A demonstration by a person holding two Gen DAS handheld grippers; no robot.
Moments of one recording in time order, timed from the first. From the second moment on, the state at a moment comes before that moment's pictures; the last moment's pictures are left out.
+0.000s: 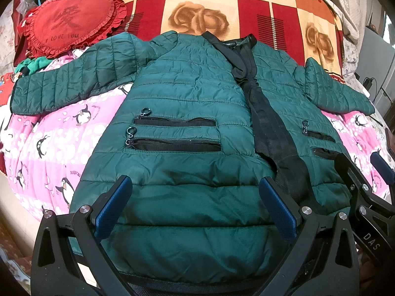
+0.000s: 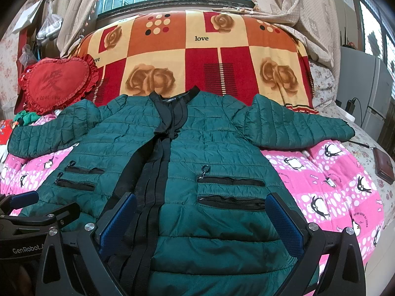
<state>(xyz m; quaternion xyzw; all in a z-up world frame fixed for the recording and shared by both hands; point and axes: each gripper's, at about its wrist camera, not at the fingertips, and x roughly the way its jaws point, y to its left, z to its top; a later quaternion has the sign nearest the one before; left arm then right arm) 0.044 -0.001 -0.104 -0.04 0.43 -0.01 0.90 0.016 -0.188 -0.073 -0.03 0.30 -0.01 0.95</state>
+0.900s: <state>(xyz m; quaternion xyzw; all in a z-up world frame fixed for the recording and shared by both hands) 0.044 0.000 -0.104 -0.04 0.43 -0.01 0.90 0.015 -0.187 -0.078 -0.03 0.30 -0.02 0.95</state>
